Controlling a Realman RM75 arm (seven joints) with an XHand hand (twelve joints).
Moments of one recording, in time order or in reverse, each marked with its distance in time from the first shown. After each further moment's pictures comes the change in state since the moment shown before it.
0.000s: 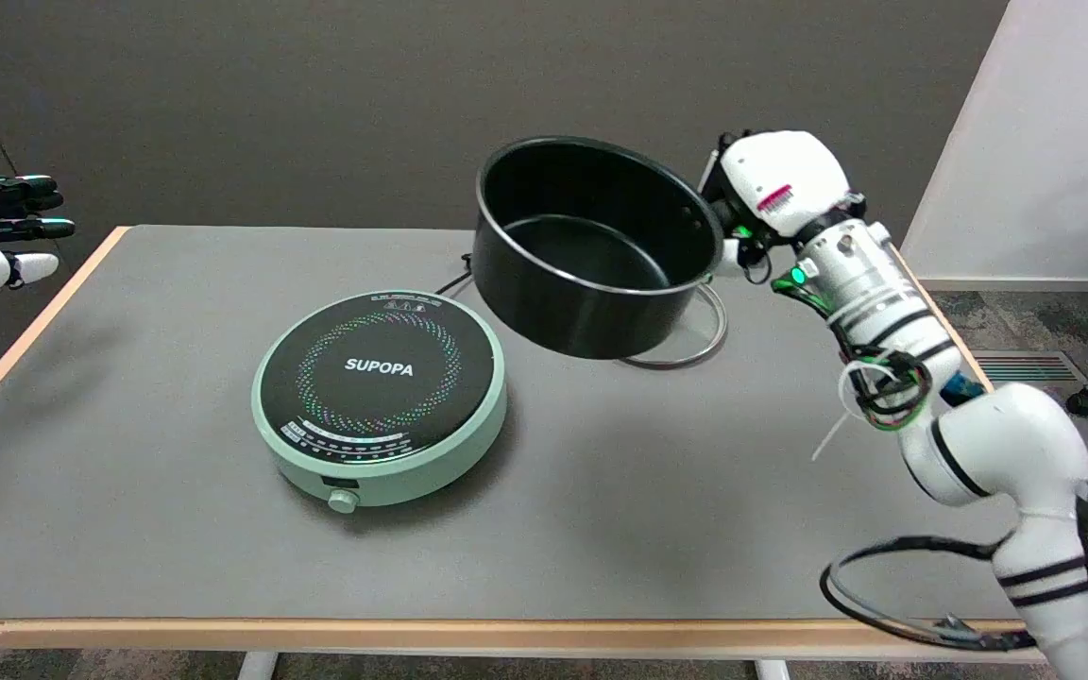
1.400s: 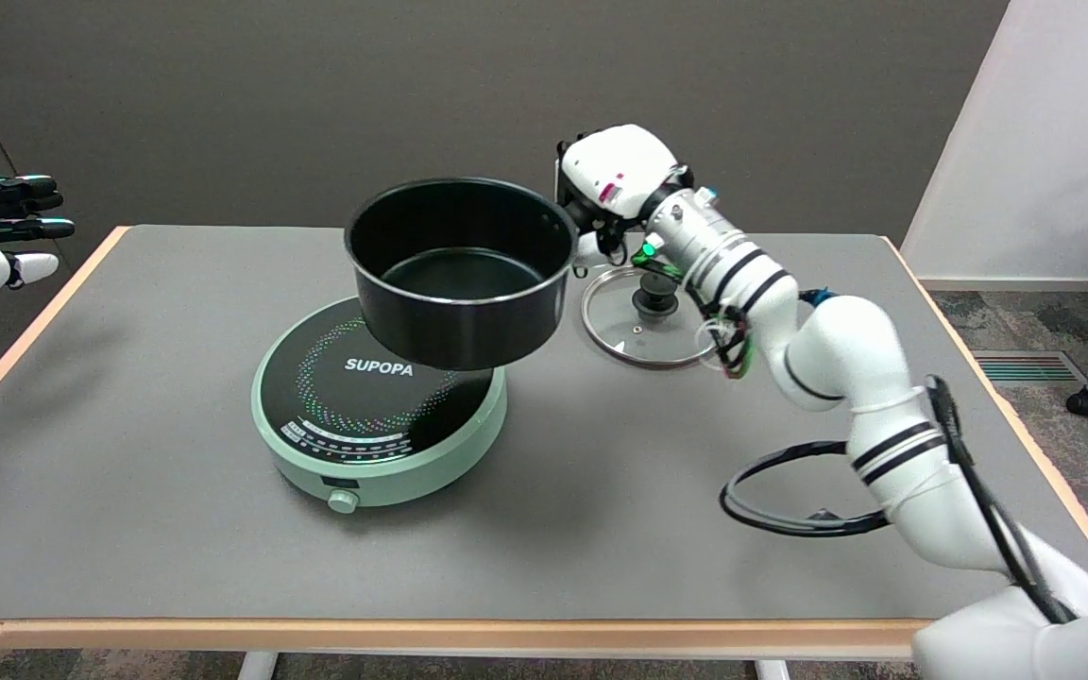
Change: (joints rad) arm 0.416 -0.067 -0.269 -0.407 -0.528 -0.125 0.395
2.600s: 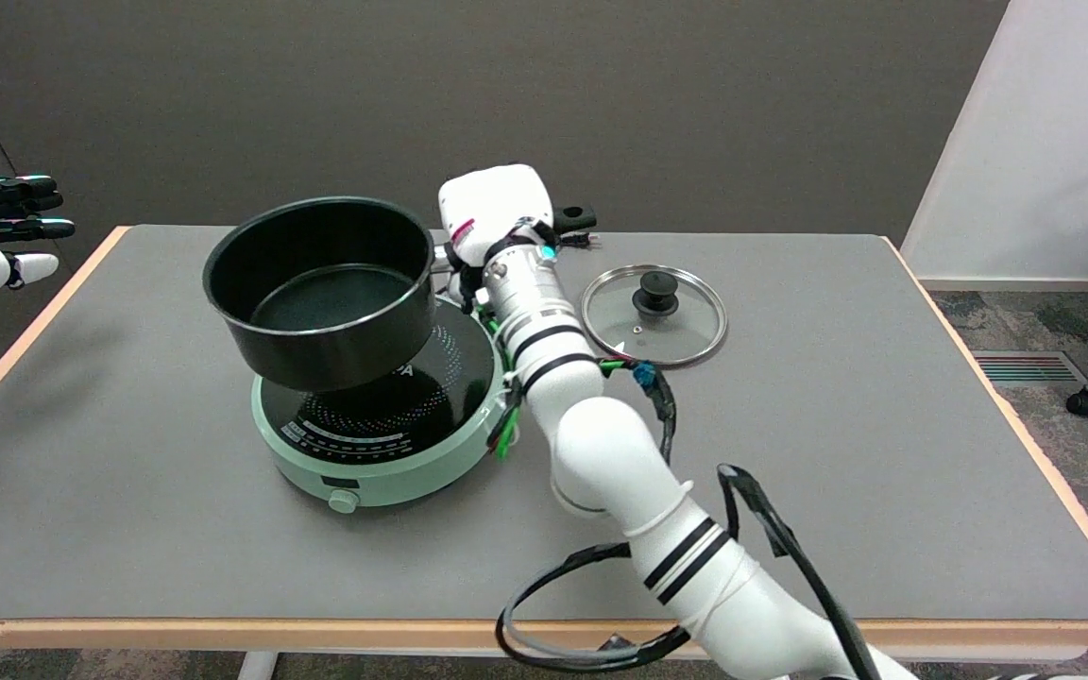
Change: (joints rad) arm -0.021 -0.515 -0.218 -0.078 -0.545 0.619 -0.052
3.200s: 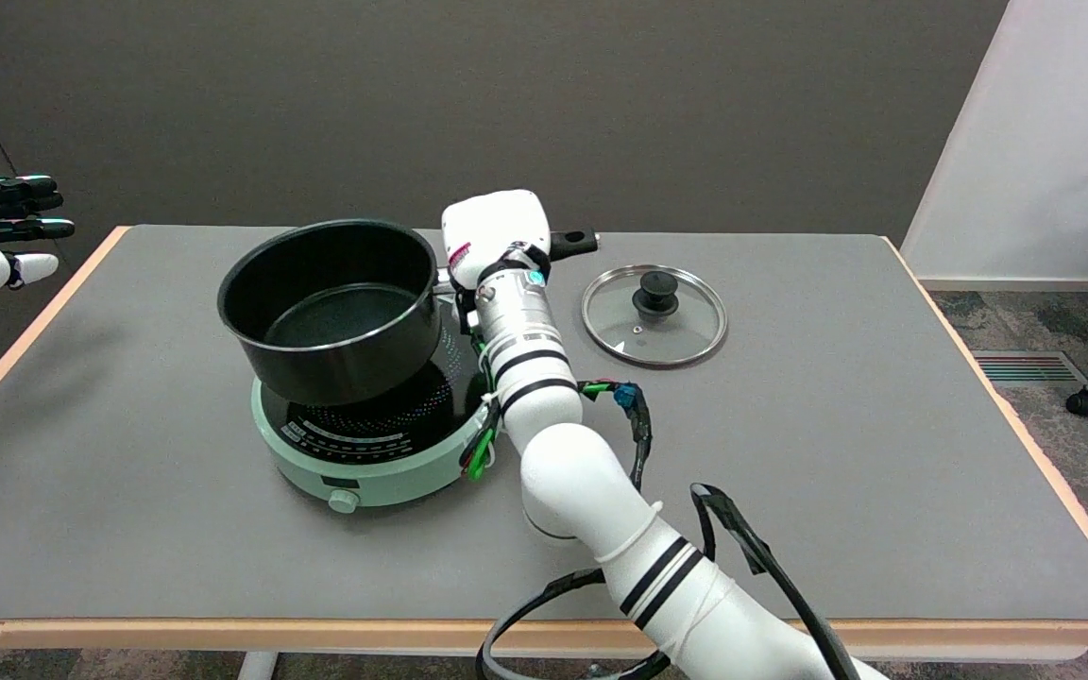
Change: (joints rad) arm -0.010 -0.048 -0.047 -0.067 -0.025 0.147 -0.037
